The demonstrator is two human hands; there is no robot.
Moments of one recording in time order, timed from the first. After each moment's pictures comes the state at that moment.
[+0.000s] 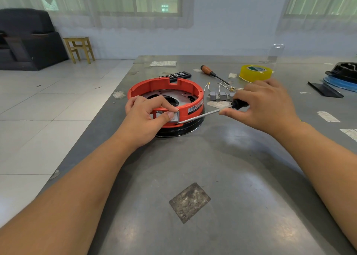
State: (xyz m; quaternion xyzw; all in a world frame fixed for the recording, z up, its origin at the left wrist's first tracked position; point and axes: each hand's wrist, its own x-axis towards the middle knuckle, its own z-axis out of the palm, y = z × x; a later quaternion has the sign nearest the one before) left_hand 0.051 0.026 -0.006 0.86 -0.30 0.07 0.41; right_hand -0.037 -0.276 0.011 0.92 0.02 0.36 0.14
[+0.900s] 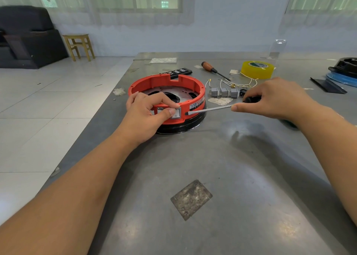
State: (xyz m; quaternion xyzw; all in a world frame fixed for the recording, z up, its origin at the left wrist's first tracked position) left_hand 0.049 0.026 -0.003 0.85 -0.30 0.08 0.42; right_hand -0.039 -0.304 0.033 0.98 -0.02 0.21 0.05
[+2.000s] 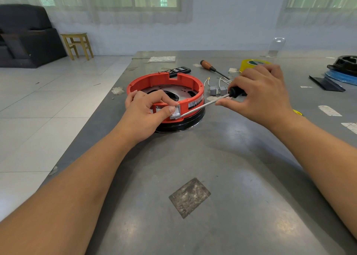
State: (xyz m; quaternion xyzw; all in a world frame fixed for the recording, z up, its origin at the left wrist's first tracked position) left_hand 0.051 0.025 -0.004 0.85 -0.31 0.08 0.42; right_hand -0.030 -0.269 0.011 0.90 0.02 0.43 0.10
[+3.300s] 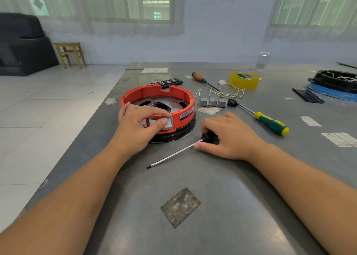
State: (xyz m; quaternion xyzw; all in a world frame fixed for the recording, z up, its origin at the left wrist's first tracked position) left_hand 0.062 0.025 -0.022 0.81 -0.35 0.17 0.43; right_hand -0.040 -0.240 -0.025 0.97 0.12 0.21 0.01
